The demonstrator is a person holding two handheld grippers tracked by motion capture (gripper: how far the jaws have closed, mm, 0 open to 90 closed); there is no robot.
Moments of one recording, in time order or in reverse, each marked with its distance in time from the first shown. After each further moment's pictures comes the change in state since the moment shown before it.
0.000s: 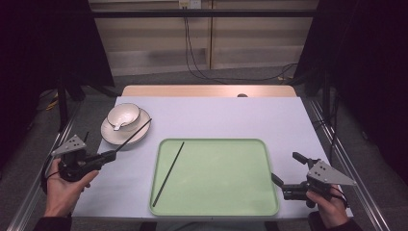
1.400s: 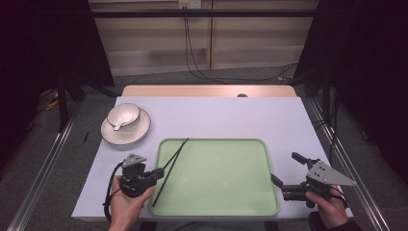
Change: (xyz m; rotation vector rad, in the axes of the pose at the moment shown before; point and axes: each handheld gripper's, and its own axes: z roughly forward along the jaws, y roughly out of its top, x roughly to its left) left arm -0.121 -0.009 0.091 0.131 0.085 -0.181; right arm 0.001 0.000 0.000 0.006 0.013 -0.007
